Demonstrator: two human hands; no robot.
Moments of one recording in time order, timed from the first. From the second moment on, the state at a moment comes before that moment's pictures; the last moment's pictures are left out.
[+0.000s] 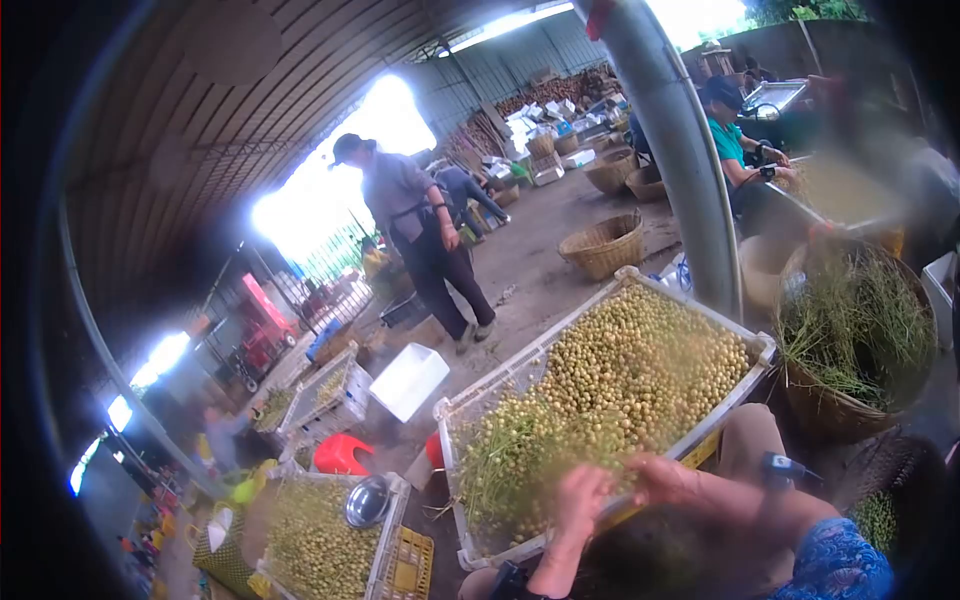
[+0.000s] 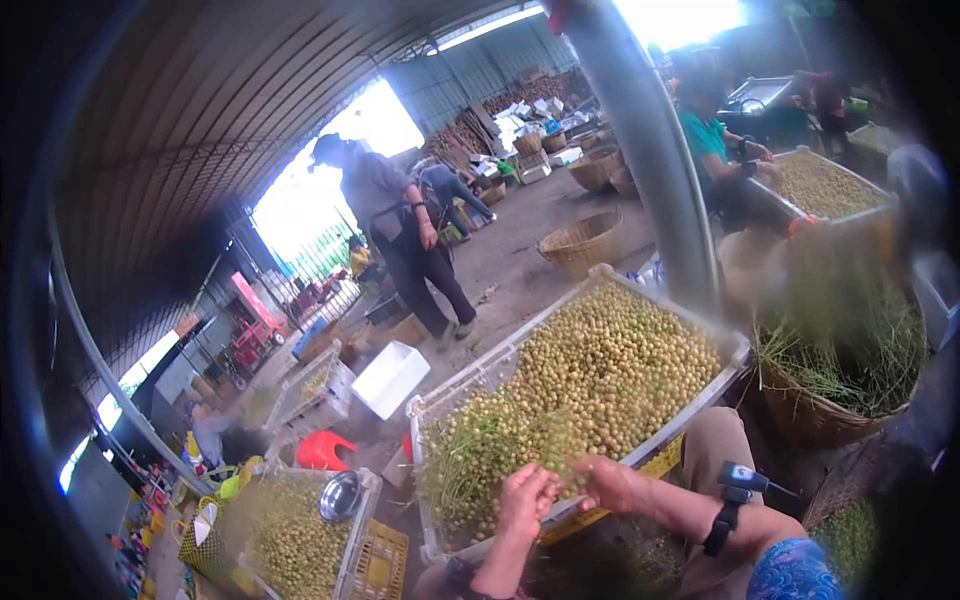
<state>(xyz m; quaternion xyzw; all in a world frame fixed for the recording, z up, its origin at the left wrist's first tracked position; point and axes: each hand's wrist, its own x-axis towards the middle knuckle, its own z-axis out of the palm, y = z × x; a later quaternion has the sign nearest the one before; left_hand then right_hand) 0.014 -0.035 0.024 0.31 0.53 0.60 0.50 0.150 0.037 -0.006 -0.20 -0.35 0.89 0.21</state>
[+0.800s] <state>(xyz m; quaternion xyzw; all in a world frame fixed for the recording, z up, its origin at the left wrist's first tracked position) 0.292 -0.050 -0.023 0.62 0.43 0.26 0.60 0.410 -0.107 -0.064 -0.29 -0.05 0.71 0.64</state>
